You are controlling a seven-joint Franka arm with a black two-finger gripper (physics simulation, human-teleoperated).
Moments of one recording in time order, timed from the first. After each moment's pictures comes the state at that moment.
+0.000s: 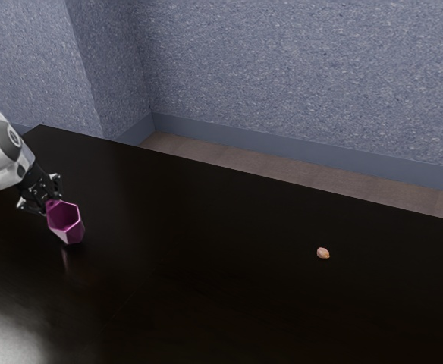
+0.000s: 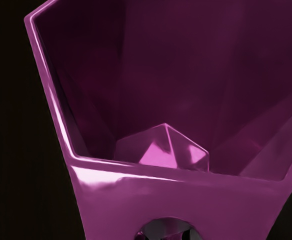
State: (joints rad) arm 0.10 0.34 0.51 -1.95 -0.56 2.19 2.67
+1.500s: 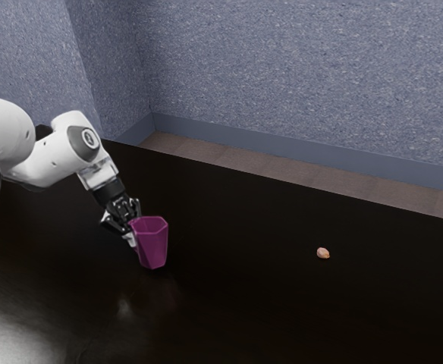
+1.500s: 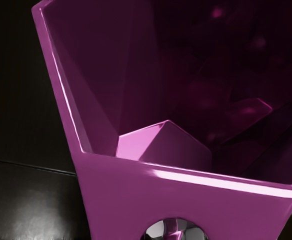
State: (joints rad) arm 0.02 0.46 0.28 -1.83 -0.62 1.86 2.01
